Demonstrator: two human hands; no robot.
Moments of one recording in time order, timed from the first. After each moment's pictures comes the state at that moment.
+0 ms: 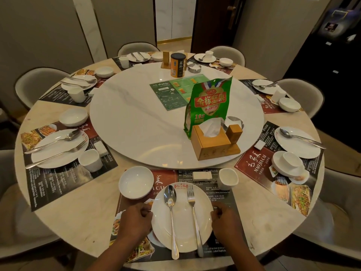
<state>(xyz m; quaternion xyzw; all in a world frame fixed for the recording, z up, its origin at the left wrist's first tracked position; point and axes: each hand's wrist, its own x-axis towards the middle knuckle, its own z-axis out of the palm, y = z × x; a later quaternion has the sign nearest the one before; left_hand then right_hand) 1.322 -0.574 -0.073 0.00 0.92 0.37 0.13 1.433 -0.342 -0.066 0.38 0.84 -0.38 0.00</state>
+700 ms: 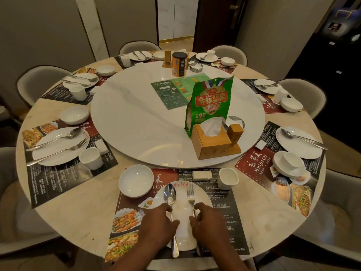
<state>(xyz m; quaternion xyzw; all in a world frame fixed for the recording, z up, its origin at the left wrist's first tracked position) 1.357 -0.529 -0.052 0.09 0.93 0.31 0.20 1.424 -0.381 -0.061 0.27 0.92 -0.29 0.03</state>
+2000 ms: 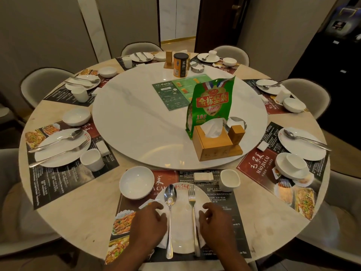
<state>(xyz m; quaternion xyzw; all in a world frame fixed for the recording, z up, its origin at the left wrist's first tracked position) 1.347 -0.544 -0.052 0.05 0.93 0.33 0.12 1.429 -0.369 -0.053 0.33 0.88 -0.35 -0.02</state>
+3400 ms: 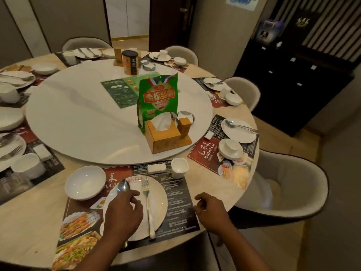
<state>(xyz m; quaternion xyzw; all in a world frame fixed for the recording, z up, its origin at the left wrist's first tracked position) 1.374 -0.498 -0.033 0.14 0.91 0.38 0.07 1.515 -0.275 -0.016 0.36 0.86 -0.36 0.04</state>
